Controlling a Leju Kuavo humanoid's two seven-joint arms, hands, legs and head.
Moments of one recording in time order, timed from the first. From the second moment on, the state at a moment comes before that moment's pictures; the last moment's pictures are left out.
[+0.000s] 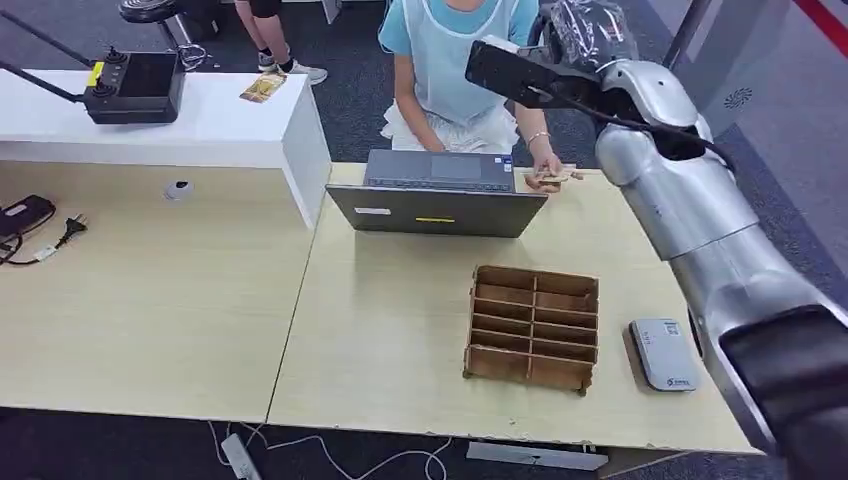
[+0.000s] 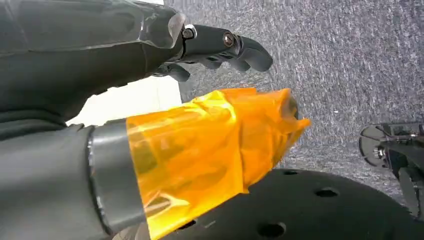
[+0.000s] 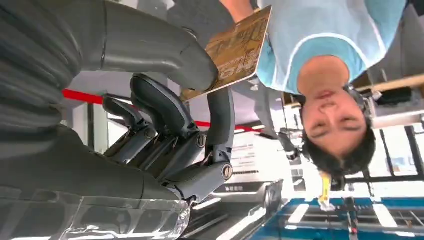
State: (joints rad) left arm -0.08 -0.18 1.12 -0.22 -1.32 0.12 0.11; right arm -1.22 -0.12 0.65 -0.95 0.90 0.11 0.13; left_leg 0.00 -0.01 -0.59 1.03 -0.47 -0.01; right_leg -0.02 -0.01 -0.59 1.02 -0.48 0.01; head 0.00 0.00
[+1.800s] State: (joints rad) left arm -0.08 -0.19 1.08 -0.22 -1.35 0.12 0.10; right arm -1.29 -0.07 0.53 -0.57 0.95 0.03 0.12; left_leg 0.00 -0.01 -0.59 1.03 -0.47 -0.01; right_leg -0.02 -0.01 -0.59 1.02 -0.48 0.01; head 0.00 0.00
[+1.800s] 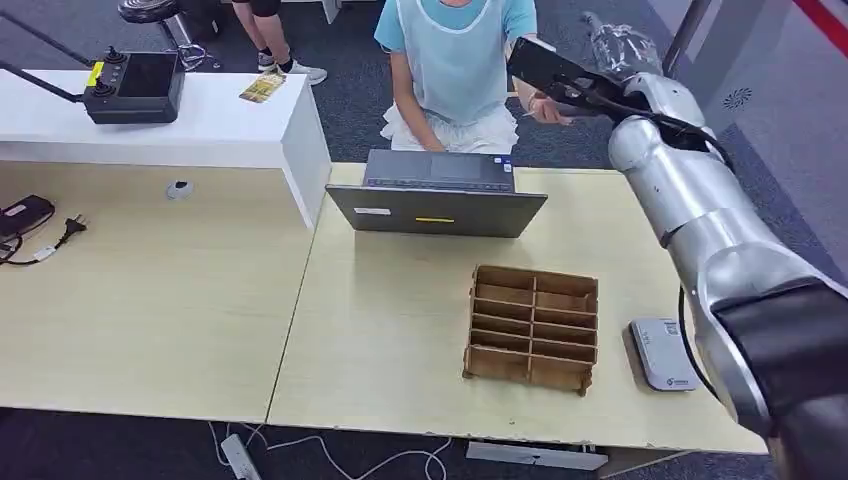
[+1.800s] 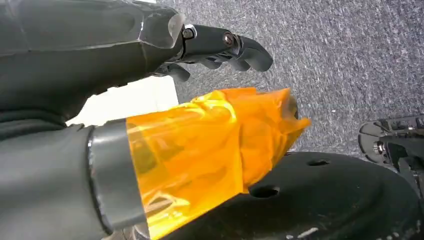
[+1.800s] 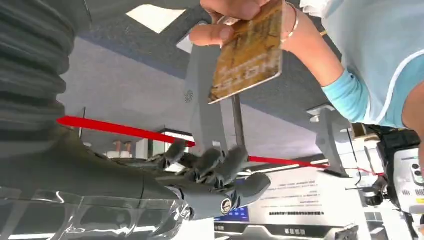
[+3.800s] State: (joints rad) left arm -0.07 -0.21 1.16 -0.22 -1.24 0.19 0.10; right arm -0.15 -0.26 0.06 -1.82 -0.27 0.21 -0.21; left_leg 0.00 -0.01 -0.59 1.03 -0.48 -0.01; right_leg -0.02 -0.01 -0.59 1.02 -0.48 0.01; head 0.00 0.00
